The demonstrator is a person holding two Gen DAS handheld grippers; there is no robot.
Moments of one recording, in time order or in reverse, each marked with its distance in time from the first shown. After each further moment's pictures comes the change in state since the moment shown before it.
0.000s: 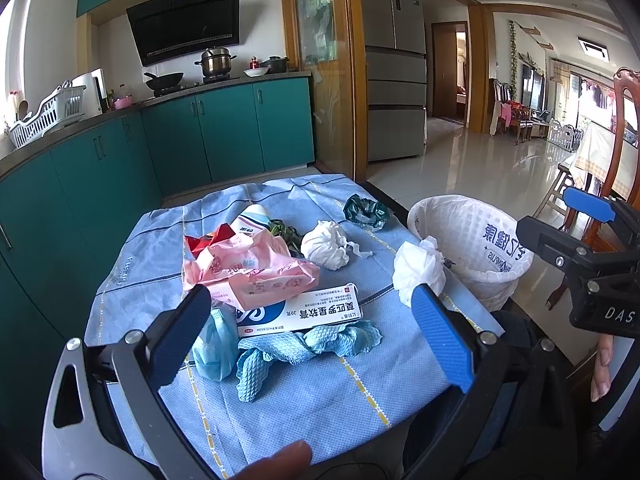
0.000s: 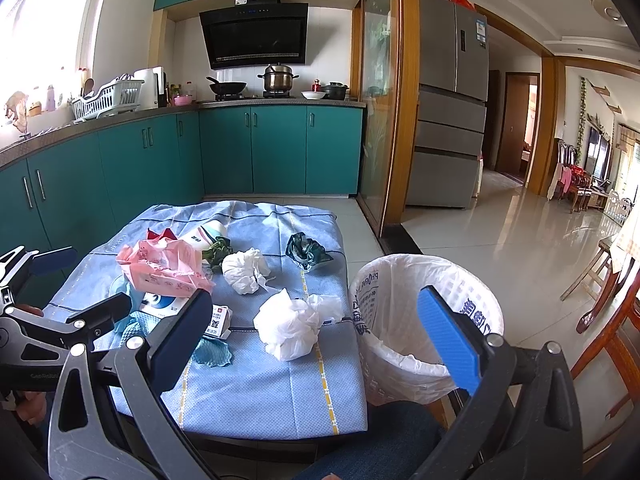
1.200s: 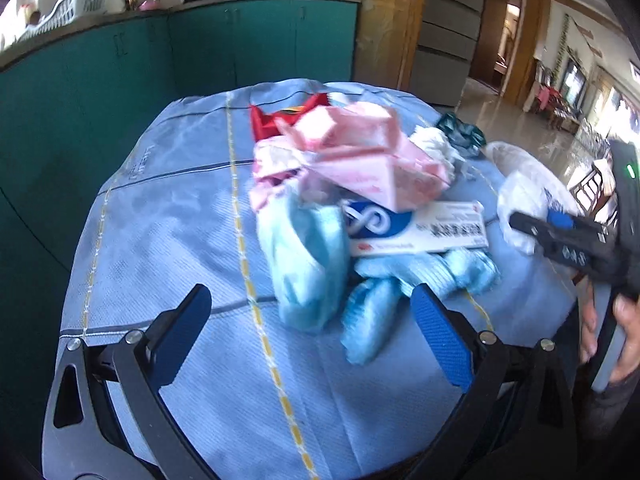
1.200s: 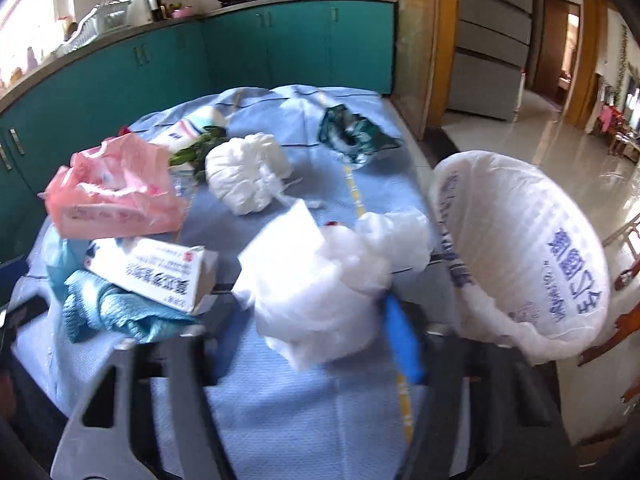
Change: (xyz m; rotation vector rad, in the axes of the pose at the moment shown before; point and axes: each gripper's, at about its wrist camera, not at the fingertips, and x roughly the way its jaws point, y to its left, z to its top) left arm 0.085 0.118 -0.055 -0.190 0.287 0.014; right arm 0.161 0.028 -0.046 0.032 0.366 0.140
